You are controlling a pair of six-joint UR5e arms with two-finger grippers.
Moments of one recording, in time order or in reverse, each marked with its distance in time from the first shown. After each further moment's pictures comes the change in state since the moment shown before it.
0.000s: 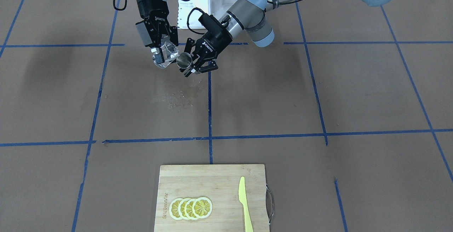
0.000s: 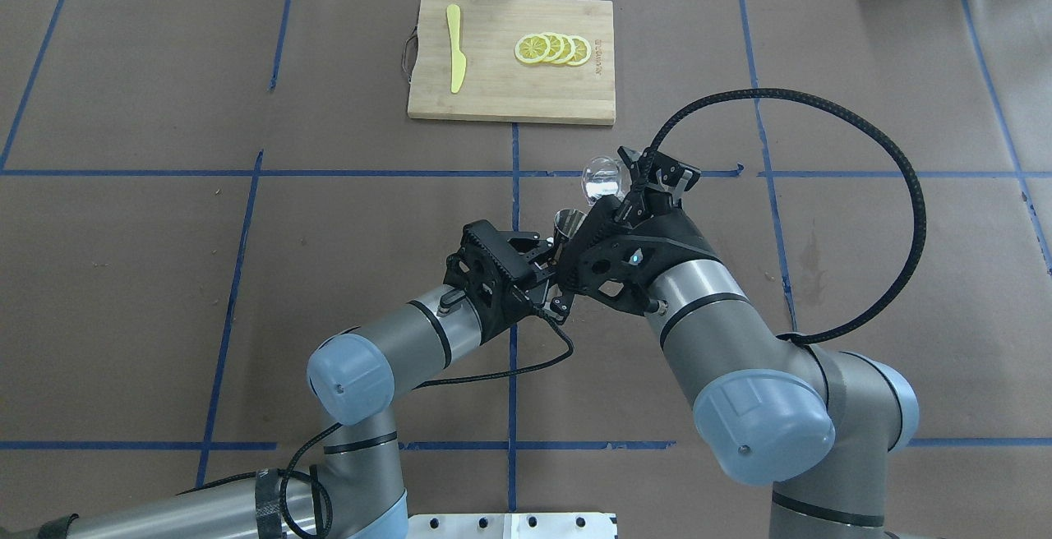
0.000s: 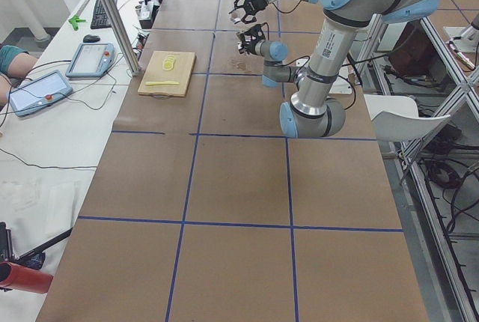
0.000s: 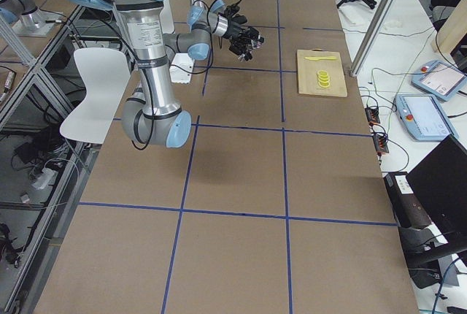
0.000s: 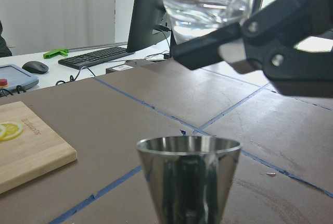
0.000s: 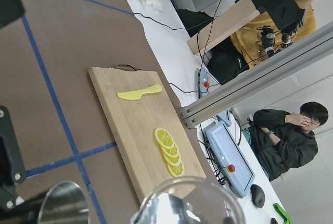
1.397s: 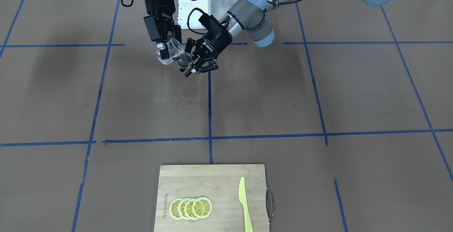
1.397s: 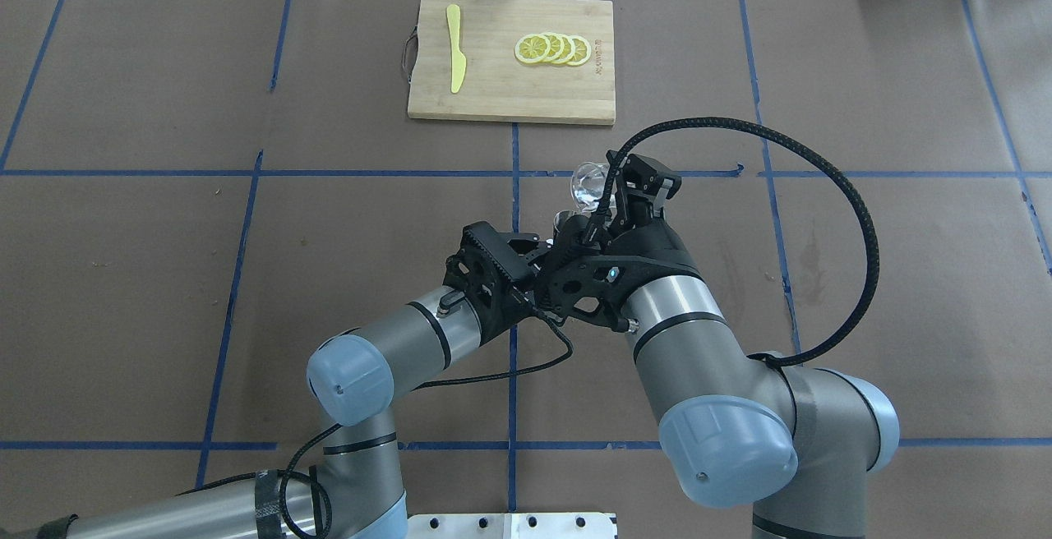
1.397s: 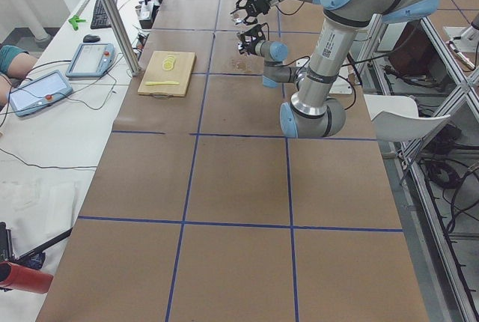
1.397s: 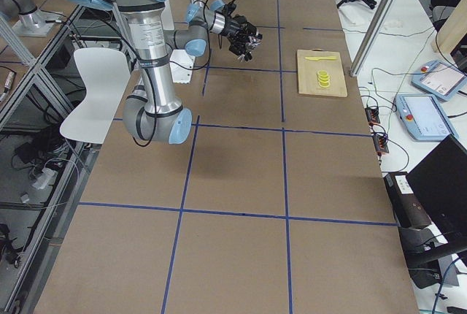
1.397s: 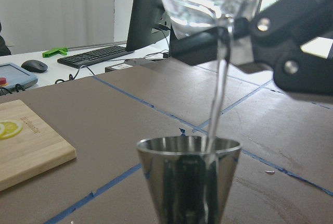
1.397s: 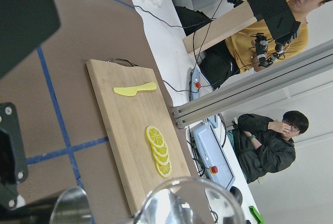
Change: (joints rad) left arm 0.001 0.001 0.002 -0.002 -0.001 -0.001; right arm -0.038 0.039 -0.007 -0.084 -0.091 -0.057
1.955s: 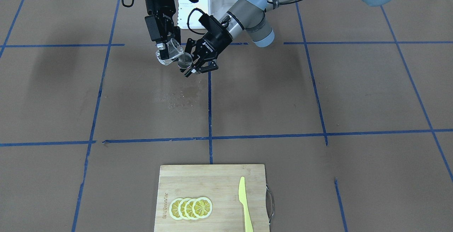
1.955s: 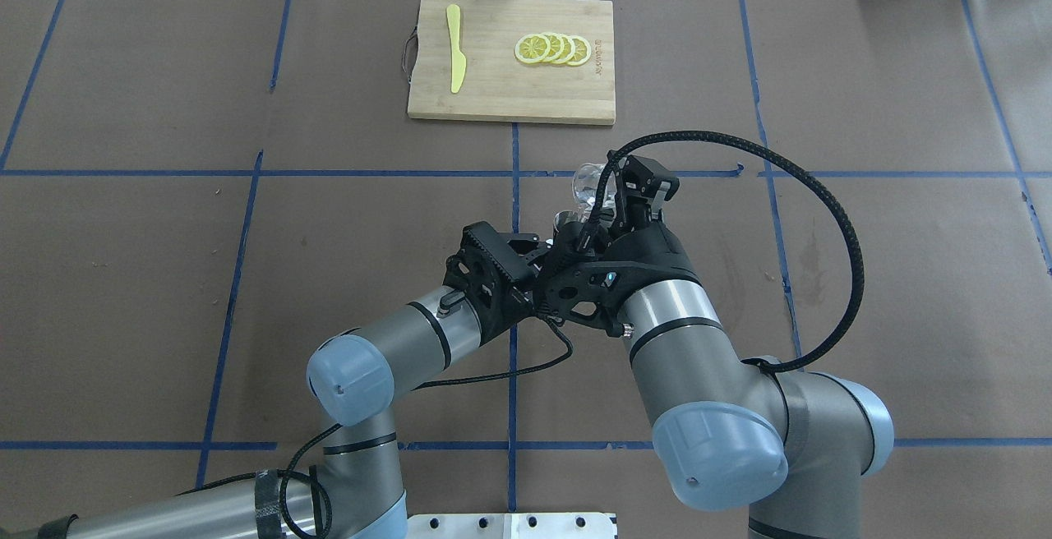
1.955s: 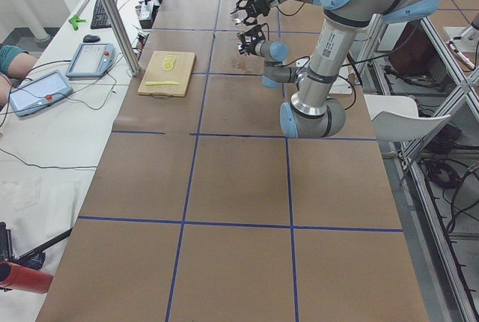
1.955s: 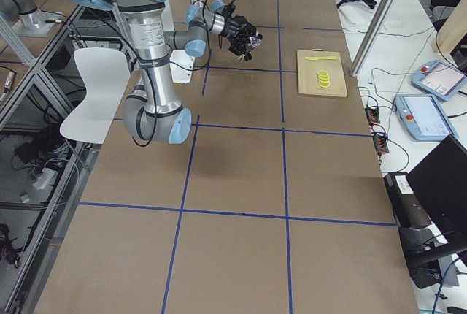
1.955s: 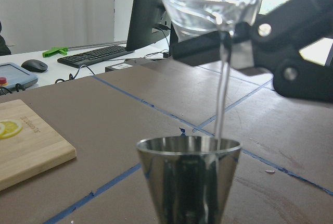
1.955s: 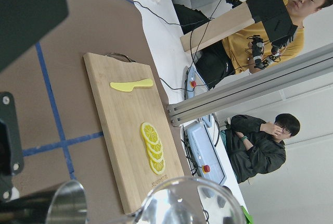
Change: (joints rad) left arm 0.000 0.000 0.001 0.001 0.000 0.000; right arm -0.006 0.001 -0.010 -0.006 -0.033 -0.032
